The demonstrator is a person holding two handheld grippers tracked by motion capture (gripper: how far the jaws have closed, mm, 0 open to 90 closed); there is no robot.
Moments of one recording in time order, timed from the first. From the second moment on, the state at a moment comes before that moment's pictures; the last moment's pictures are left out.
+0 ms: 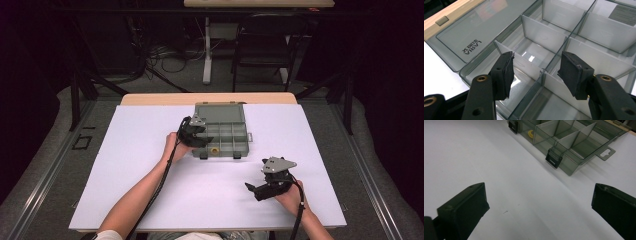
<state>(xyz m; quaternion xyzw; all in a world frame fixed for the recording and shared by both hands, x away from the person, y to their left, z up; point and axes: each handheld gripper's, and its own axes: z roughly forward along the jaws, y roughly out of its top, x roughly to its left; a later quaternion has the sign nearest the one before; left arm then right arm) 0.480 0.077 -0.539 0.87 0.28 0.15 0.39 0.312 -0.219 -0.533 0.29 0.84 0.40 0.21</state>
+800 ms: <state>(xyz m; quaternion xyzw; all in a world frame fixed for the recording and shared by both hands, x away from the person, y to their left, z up) 0.478 0.074 -0.542 0.86 0.29 0.15 0.39 0.320 -0.222 -0.530 0.30 0.83 0.42 0.19</state>
